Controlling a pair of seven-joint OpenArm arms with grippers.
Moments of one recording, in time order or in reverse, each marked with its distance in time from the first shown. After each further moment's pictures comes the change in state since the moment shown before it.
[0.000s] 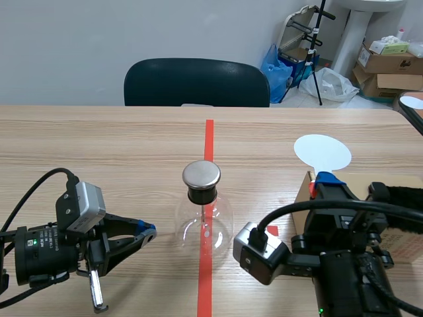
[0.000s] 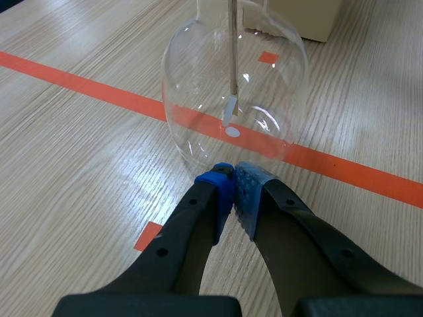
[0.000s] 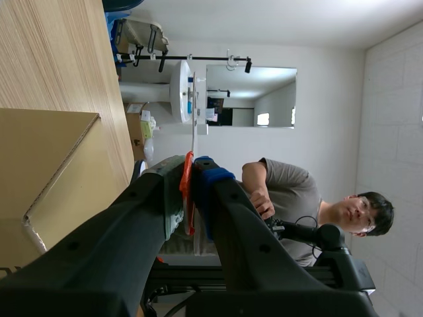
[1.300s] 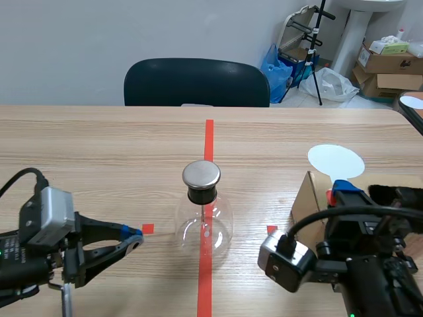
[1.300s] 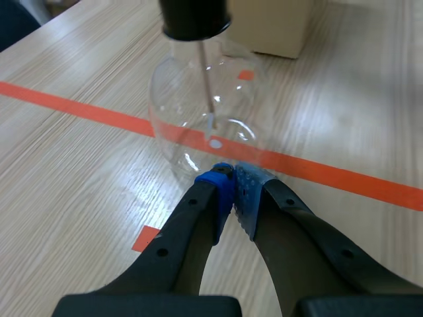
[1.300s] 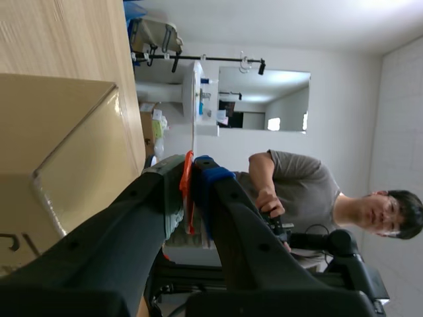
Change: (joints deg) left arm 8.2 -6.4 -2.0 10.8 -1.4 0.4 -3.1; right arm -7.2 -4.0 14.4 0.0 3.3 -2.1 17.0
